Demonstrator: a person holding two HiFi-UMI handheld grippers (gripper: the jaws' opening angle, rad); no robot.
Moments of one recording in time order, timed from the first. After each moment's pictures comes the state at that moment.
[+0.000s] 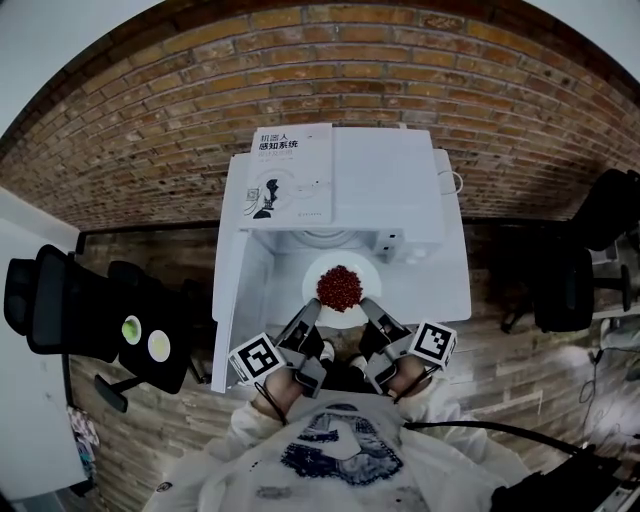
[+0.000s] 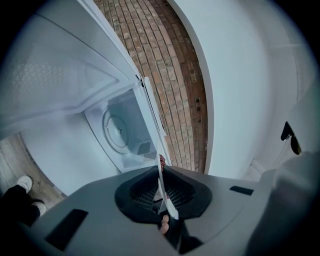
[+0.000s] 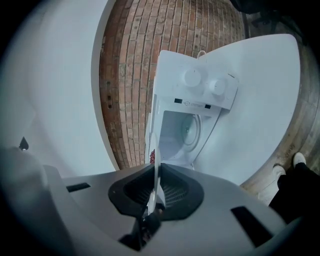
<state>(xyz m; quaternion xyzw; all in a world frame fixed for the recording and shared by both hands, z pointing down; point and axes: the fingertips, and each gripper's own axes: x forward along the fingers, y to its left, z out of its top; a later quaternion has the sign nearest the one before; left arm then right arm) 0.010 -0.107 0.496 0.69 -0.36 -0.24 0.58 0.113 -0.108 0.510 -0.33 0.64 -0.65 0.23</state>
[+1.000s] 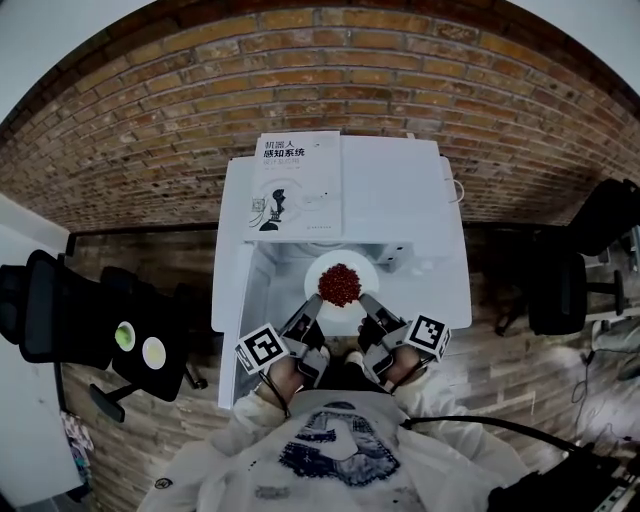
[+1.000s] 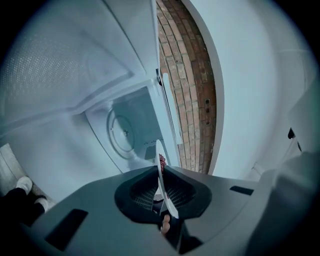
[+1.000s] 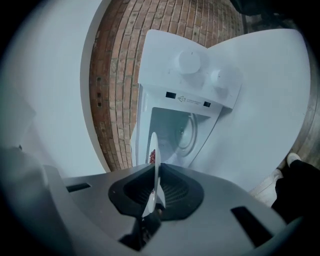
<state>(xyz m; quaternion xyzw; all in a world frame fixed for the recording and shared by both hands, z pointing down) -0.012 -0.151 0.533 0.69 -0.37 -0.21 0.58 0.098 -0.148 0.546 -0.37 0.63 -0.66 0.20</state>
